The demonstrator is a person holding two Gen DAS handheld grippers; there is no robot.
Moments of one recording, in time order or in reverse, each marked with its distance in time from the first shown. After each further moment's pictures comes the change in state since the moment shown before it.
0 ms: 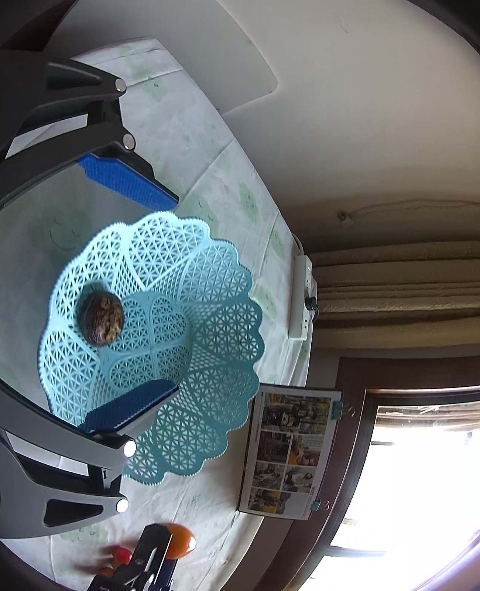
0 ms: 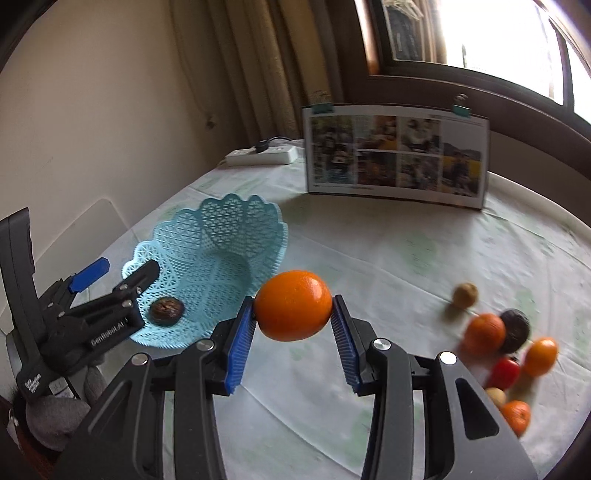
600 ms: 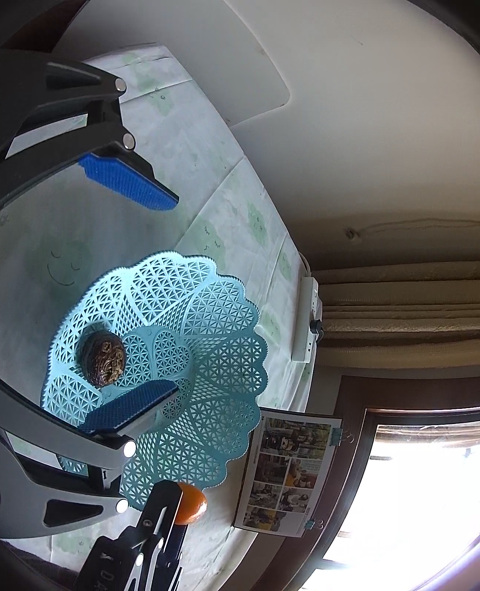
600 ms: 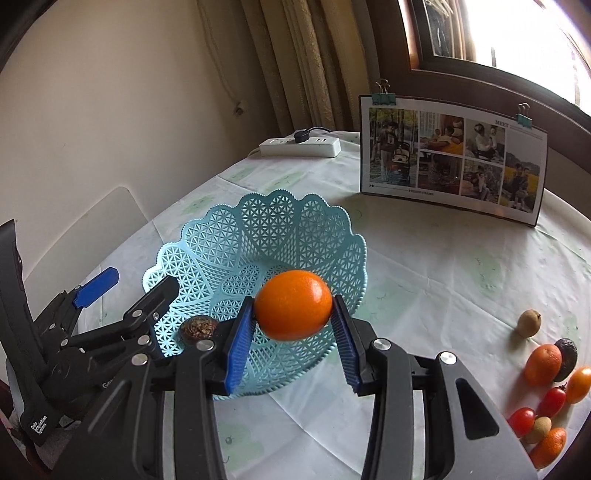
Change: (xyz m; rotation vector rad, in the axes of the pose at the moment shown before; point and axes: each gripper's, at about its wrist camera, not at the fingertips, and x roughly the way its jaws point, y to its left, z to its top) left arm 0.006 0.024 -0.003 -0.035 0.018 0.035; right arm 0.043 0.046 0.013 -0.041 0.039 0.069
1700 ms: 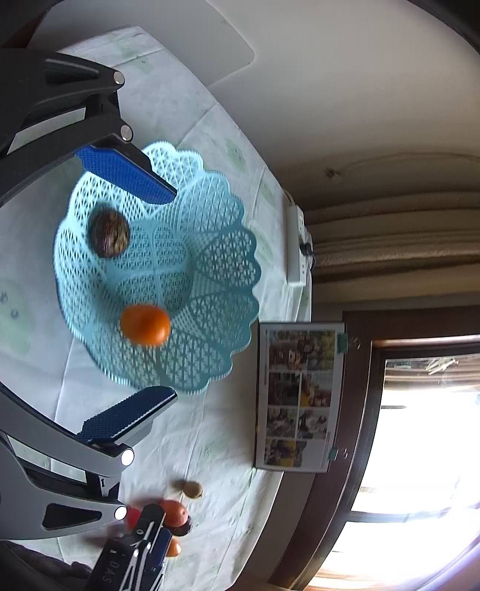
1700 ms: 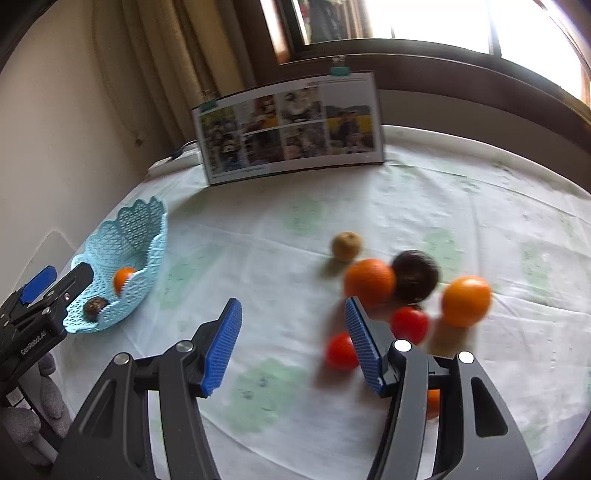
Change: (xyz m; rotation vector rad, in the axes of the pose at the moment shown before) left arm -0.030 -0.092 0.000 0.141 -0.014 -0.139; right arm -0.077 -0.131 -0.061 0.244 -0.038 -0.255
